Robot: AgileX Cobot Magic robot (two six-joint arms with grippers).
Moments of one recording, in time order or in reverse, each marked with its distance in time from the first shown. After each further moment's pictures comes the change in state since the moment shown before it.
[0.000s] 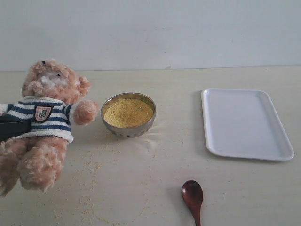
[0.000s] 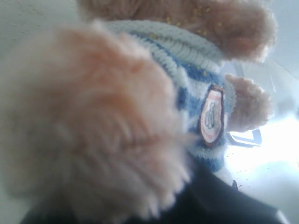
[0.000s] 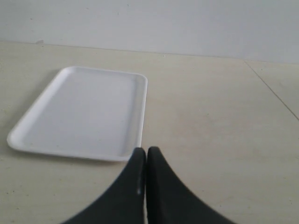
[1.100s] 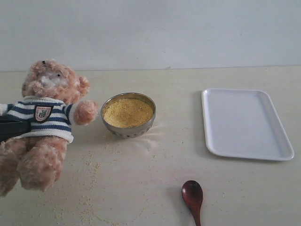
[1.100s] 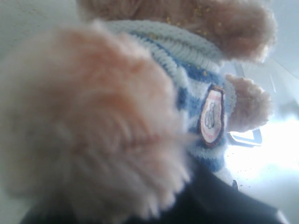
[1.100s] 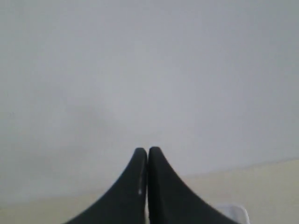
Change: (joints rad) left arm 0.000 0.000 0.000 0.000 0.000 0.002; right arm 0.000 0.531 -0.170 -0.192 -0.768 0.546
